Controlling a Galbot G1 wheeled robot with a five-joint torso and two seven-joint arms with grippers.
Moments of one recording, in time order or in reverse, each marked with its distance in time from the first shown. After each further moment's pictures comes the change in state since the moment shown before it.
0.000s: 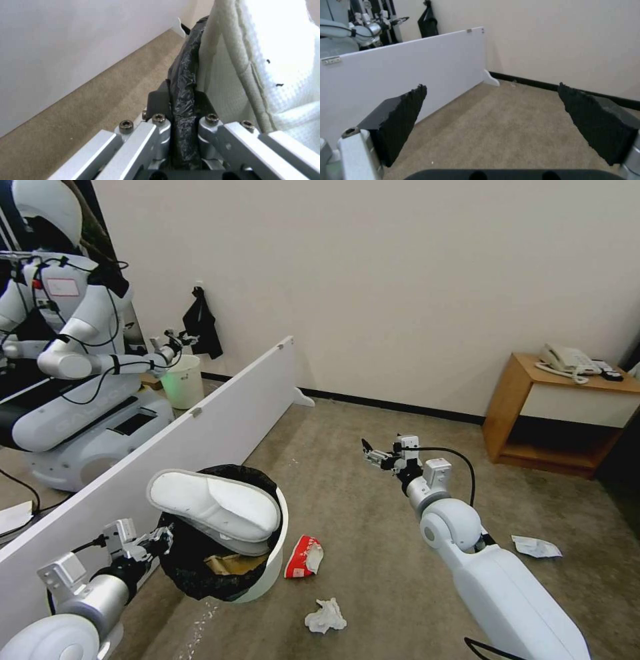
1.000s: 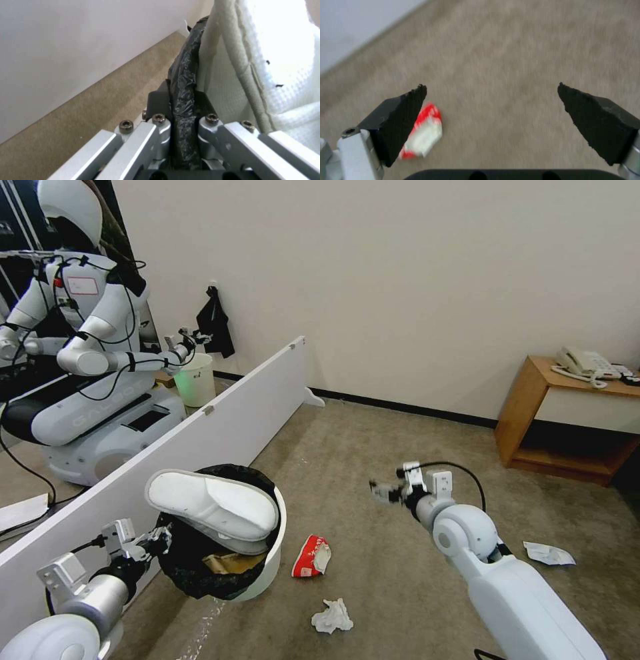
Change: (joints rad) left arm -0.002 0.002 0.003 0.008 0.006 -0.003 -0.004; right arm -0.117 -0.054 0.064 0.093 0.144 -0.518 0.067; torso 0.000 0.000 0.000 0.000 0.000
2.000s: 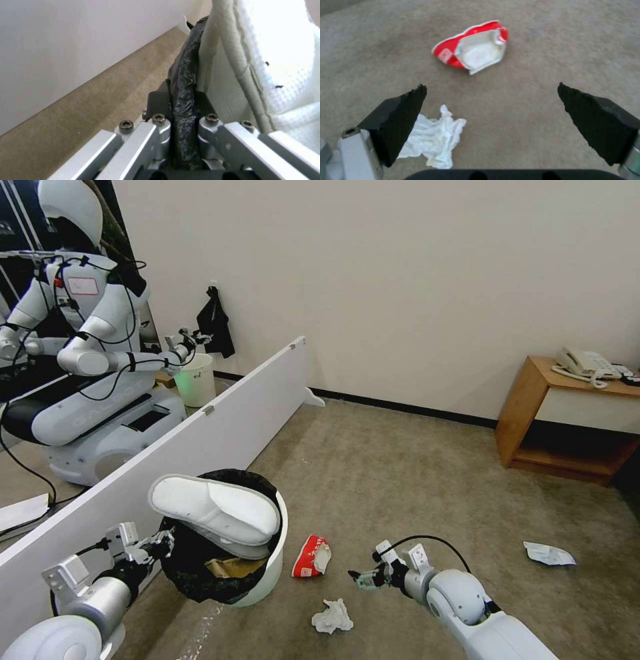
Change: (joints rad) left arm -0.001 -0.009 0.004 0.027 0.012 0.000 0.030; right arm -0.105 0.012 -0.130 -0.233 -0.422 0.269 -0.569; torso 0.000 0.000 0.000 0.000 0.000
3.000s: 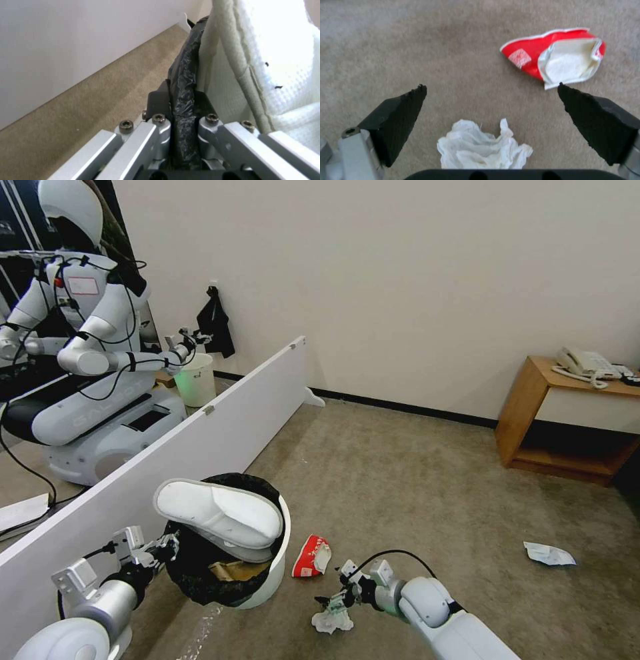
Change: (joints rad) left arm 0.002 -0.019 0.016 0.021 0.033 -0.016 0.022; right arm 0.078 0.109 -0.114 -0.212 -0.155 0.184 -0.201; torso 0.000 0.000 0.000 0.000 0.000
